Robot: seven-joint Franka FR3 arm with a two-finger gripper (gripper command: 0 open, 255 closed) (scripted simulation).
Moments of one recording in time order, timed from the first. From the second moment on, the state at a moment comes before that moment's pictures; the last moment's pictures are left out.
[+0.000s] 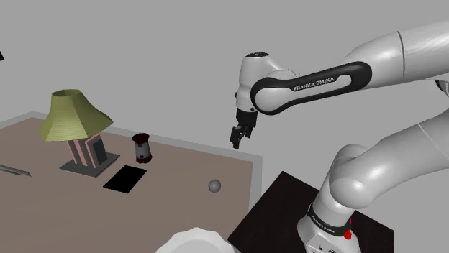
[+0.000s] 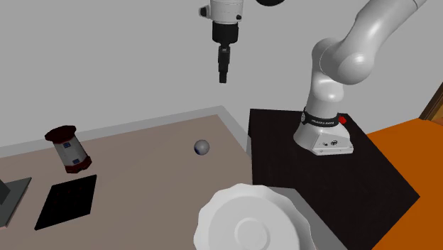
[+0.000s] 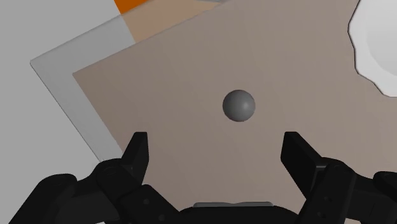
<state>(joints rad) 0.05 -0.59 0.14 -2.62 -0.01 2.07 0.10</state>
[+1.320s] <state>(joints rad) 0.02 0.14 0.23 -2.60 -0.32 2.78 0.48</state>
